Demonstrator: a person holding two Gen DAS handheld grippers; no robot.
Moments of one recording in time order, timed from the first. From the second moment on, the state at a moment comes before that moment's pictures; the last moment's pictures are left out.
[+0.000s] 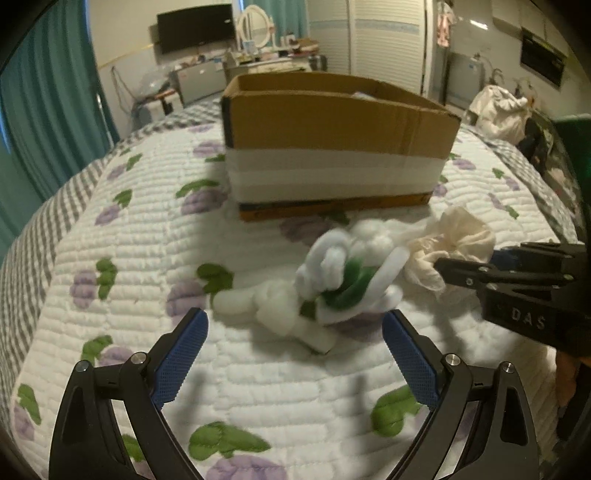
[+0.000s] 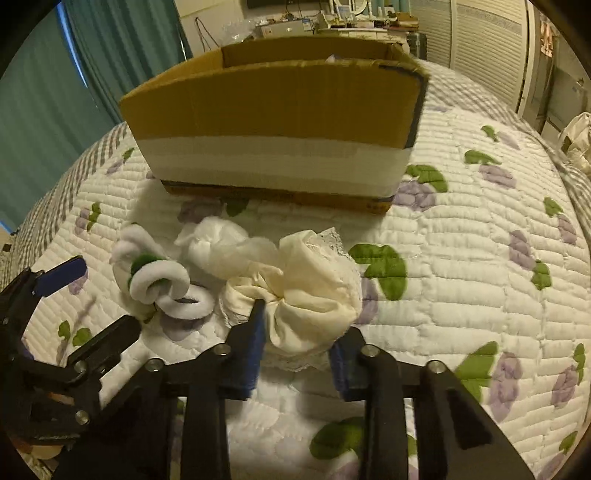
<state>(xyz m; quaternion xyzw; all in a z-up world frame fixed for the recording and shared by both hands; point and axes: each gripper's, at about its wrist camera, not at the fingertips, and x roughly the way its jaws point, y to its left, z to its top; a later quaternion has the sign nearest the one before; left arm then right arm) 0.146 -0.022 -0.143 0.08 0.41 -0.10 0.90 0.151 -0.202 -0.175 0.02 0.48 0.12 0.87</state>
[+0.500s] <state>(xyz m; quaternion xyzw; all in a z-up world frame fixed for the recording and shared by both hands) 0.169 -0.049 -0.147 0.10 0.41 -0.14 0.90 0.134 -0.246 -0.148 0.05 0.44 0.08 0.89</state>
